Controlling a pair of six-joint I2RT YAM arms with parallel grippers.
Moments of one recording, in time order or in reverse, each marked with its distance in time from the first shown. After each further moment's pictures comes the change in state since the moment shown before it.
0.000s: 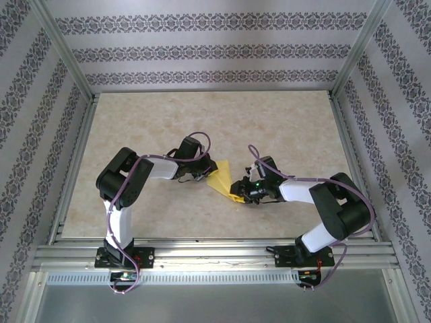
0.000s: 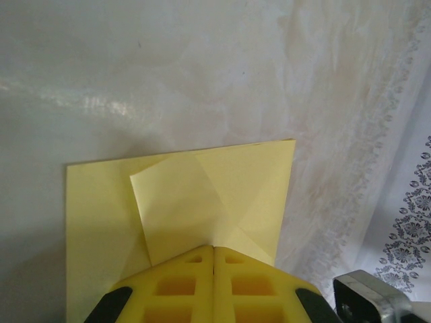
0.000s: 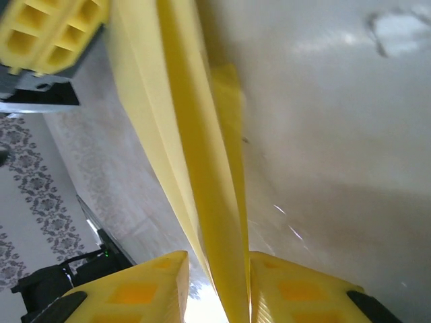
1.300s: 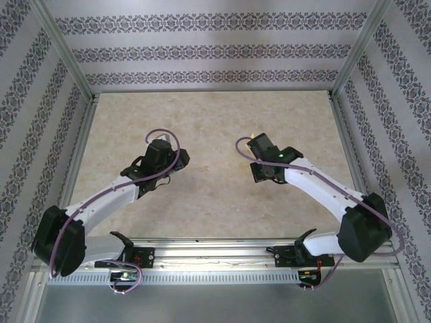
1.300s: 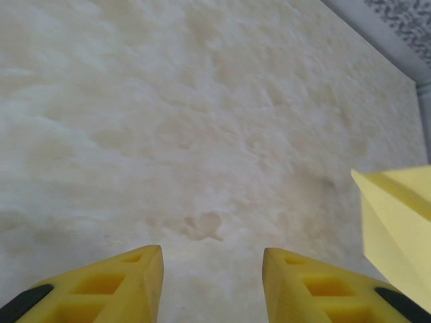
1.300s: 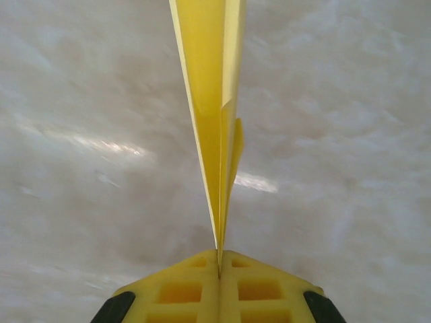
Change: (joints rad) left arm 0.019 -0.751 -0.249 -0.343 -0.559 0.256; right arm 0.137 -0.161 0.517 -0.977 1.025 -0.702
